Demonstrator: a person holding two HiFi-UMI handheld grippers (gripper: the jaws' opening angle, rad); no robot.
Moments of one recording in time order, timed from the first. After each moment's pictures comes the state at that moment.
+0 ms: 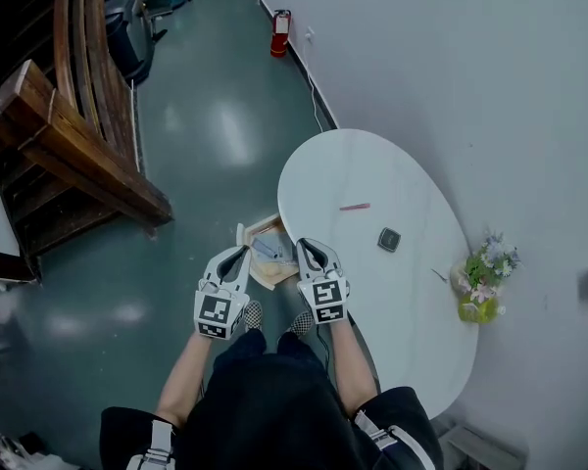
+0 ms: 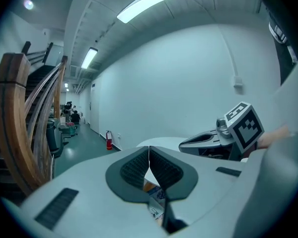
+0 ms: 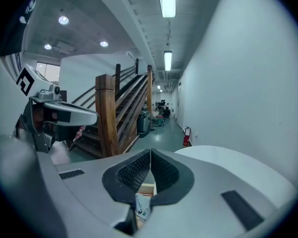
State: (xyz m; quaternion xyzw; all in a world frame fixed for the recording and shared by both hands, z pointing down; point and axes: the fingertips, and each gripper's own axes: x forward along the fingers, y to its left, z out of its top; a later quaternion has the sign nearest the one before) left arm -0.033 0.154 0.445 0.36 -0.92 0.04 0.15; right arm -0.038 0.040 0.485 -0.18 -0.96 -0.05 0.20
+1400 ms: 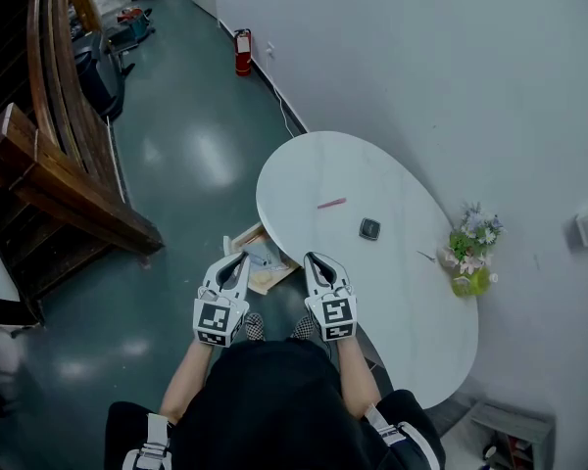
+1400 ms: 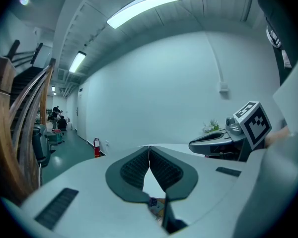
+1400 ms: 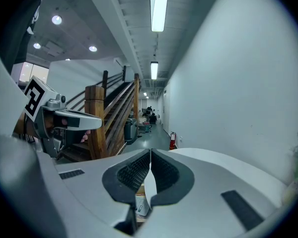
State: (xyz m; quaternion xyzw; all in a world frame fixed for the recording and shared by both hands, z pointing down) left arm -0.004 0.123 0.403 0.43 -0.90 0.04 0.11; right arm 0.032 -0.001 0.433 -0.09 -0.98 -0.02 0.16
